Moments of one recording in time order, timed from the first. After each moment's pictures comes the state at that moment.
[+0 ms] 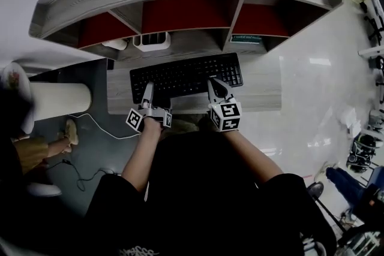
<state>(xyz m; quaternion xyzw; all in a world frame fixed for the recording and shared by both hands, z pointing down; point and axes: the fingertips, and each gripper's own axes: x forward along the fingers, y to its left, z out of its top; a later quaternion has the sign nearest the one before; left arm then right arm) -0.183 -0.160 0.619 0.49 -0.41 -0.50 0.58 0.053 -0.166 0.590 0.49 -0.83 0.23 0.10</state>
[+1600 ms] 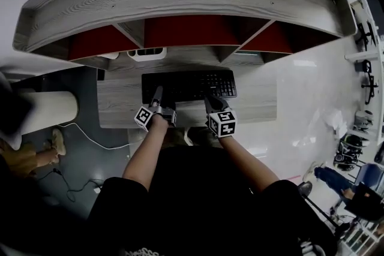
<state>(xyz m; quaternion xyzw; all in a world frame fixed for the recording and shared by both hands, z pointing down) -0.176 -0.213 0.762 0.46 -0.45 -0.43 0.64 0.032 -0.171 0.694 0.47 -0.80 0.31 0.20</state>
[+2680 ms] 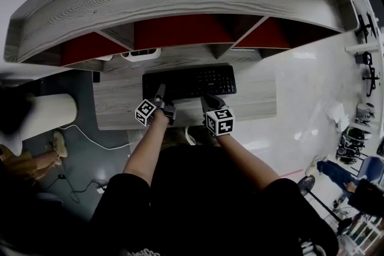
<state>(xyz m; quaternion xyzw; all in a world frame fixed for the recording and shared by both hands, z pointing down) -0.151 -0.216 0.808 0.50 -0.50 -0.26 0.65 0.034 -0.169 0.705 0.46 -0.79 0.34 0.20</state>
